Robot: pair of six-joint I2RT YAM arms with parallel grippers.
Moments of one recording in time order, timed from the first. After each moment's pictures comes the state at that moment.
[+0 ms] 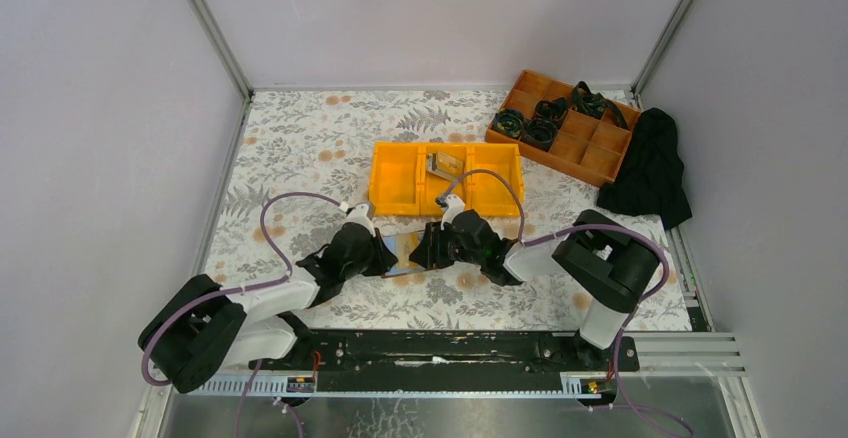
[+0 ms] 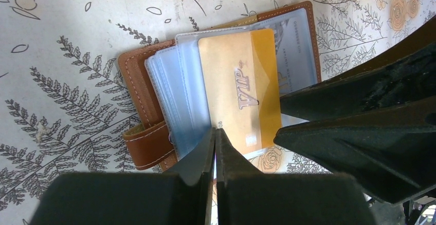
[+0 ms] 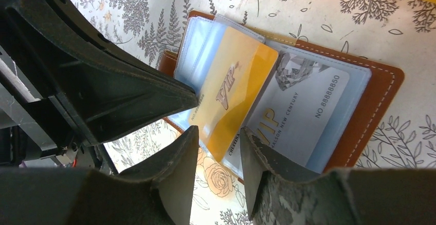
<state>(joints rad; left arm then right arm) -0.67 1.18 0.26 0.23 -0.01 -0.73 0.91 1.73 0.60 0.62 -0.16 0.69</state>
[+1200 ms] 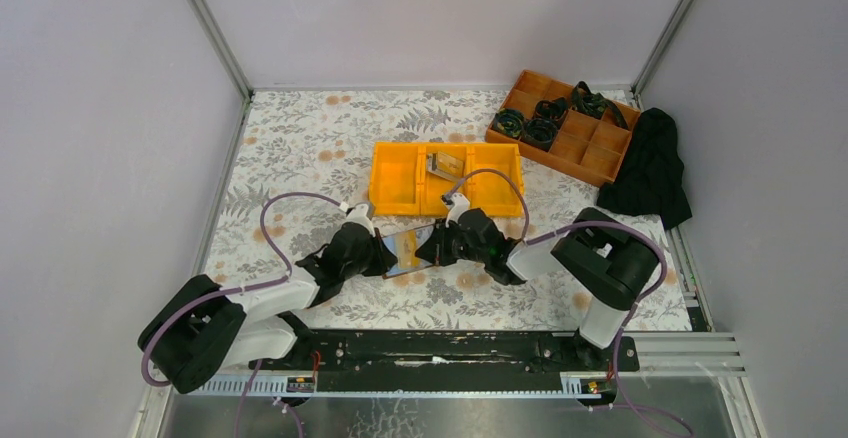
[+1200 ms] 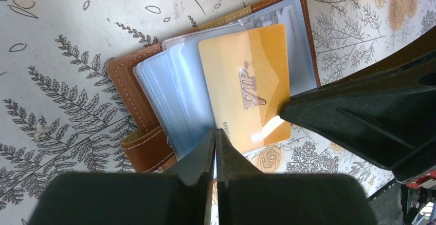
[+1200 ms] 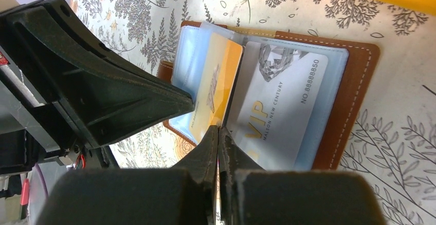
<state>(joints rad) -0.66 1.19 0.27 0.24 0.00 -0.73 0.87 1.76 0.58 0.69 -0.20 0.72</state>
